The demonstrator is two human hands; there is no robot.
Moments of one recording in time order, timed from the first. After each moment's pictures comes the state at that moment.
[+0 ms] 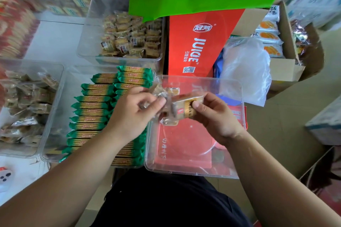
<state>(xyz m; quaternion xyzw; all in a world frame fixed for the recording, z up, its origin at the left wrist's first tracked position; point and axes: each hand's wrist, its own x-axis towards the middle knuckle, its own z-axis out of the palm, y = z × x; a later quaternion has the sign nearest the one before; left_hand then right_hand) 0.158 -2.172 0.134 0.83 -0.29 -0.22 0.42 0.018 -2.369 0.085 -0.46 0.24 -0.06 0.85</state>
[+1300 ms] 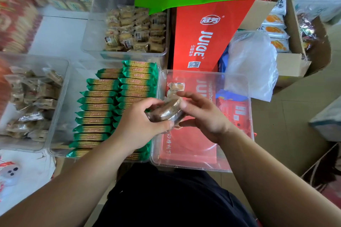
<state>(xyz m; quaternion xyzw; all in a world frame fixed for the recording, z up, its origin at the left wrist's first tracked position) 0.136 -2.156 0.132 0.81 -0.17 -0.35 0.43 0.035 -2.336 0.093 -0.51 0.28 0.05 0.81</state>
